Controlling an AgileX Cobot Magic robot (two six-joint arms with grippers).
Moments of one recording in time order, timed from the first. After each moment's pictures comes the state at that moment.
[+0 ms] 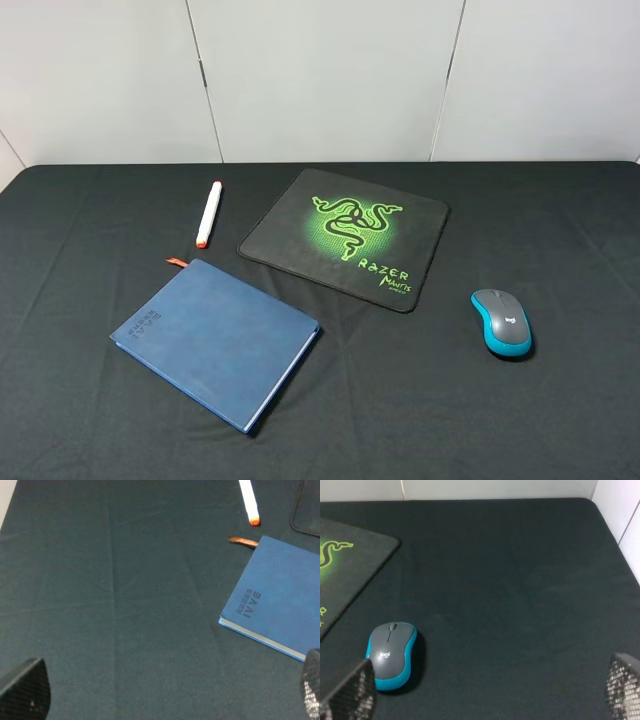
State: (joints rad) left arm -0.03 0.00 -0.49 0.08 1.05 0.02; right arm 0.03 -0.01 -0.50 -0.10 1.03 0.11
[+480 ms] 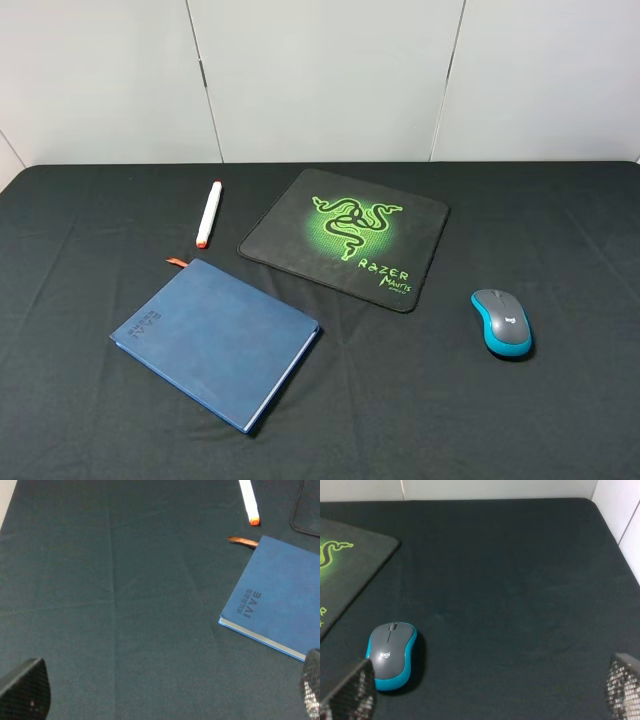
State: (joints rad) left arm -0.03 0.00 -0.49 0.08 1.05 0.02; right arm 0.03 -0.01 -0.50 -0.10 1.03 0.11
